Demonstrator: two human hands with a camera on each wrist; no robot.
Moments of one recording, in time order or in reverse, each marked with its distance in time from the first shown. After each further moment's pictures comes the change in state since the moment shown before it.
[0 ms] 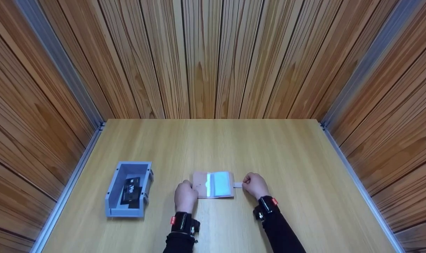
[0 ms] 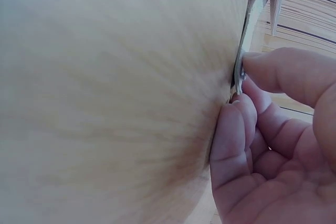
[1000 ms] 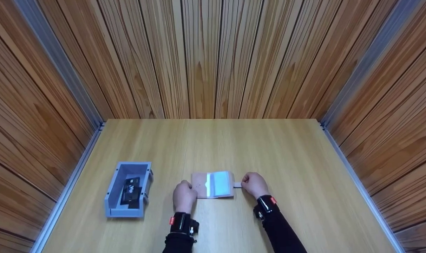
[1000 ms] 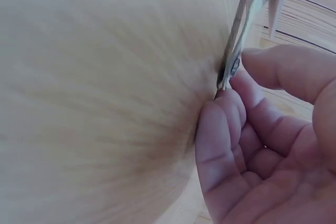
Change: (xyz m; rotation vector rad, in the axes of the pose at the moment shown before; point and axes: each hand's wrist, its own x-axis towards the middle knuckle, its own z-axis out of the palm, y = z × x) left_hand 0.001 -0.005 -0.001 -0.053 0.005 -0.028; right_hand 0.001 -0.010 -0.003 -0.087 -0.031 0.029
